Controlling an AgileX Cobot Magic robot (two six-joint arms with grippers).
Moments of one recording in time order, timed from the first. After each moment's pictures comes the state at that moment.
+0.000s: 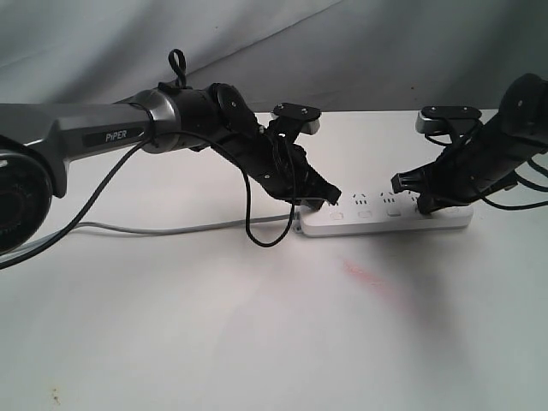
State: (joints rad) left arm -0.54 2.40 -1.83 -0.69 0.70 0.63; right arm 0.22 2.03 -1.25 0.28 0.55 -0.28
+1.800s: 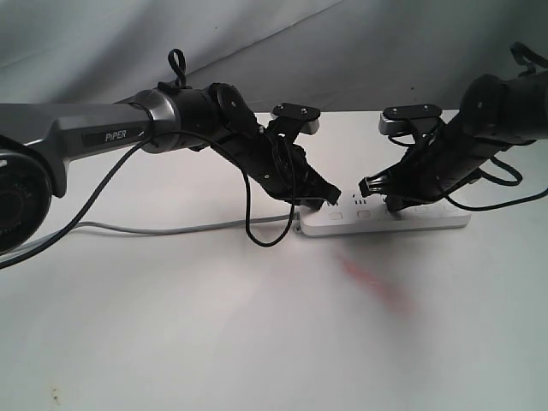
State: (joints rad) left arm -0.54 2.40 -1.83 -0.69 0.71 0.63; right arm 0.33 2.06 -1.28 0.27 0.54 -0.29
